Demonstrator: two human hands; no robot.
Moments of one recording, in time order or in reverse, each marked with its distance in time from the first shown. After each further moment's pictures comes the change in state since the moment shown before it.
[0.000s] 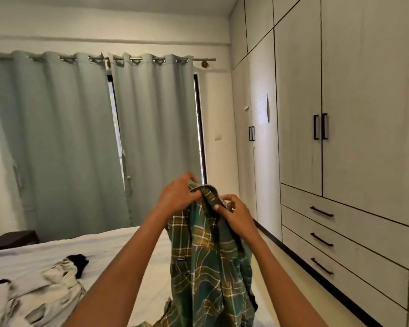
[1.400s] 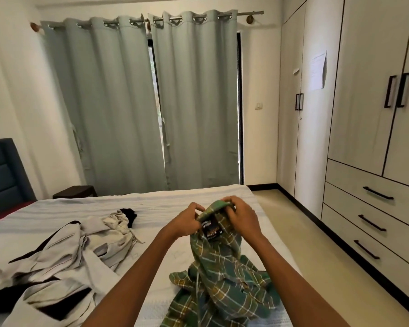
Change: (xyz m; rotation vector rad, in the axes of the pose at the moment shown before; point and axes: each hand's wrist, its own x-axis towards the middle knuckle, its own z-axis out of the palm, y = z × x) left_hand -0.127 -0.129 0.045 -0.358 -0.431 -0.441; right_hand -0.030 0.044 0.136 -0.231 -0.085 -0.166
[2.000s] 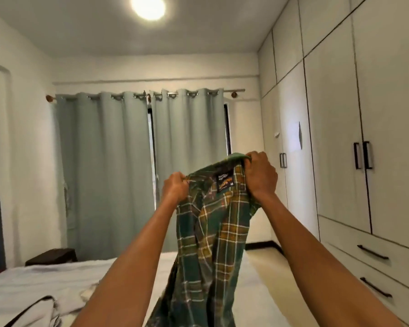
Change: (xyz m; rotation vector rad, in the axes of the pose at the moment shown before) left_hand 0.028 0.196 -0.151 0.063 0.770 0.223; right_hand 0.160 -0.137 -0.201 -0.288 0.592 -0.129
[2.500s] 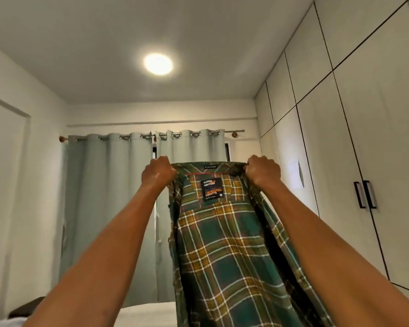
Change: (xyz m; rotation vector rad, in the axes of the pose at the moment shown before) left_hand 0.063 0.090 -0.126 0.338 0.235 0.142; right_hand 0.108 -0.062 -0.075 -0.367 -0.201 -0.043
